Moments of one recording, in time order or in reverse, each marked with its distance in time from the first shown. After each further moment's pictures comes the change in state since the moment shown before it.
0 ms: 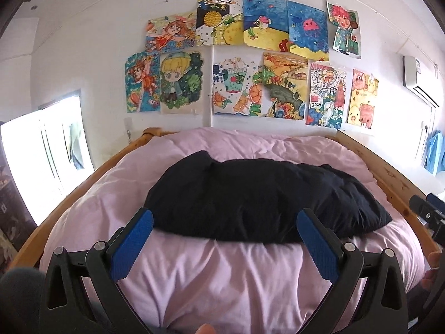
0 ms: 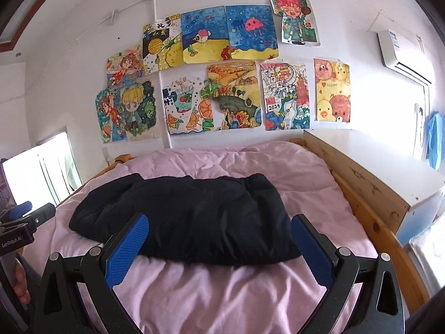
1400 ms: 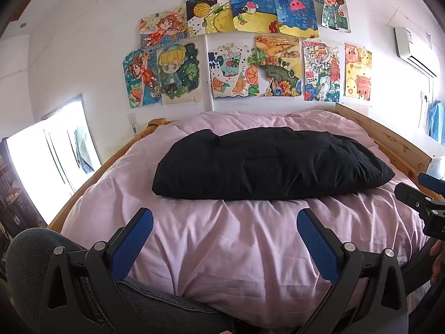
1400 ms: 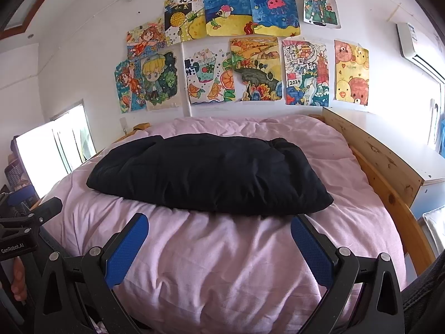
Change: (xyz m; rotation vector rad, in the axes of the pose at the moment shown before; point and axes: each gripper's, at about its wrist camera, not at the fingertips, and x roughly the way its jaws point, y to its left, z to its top) left arm -0.022 -0.006 -0.049 0.113 0.054 0.040; right arm -0.002 0.028 -0.050 -0.050 0.102 0.073
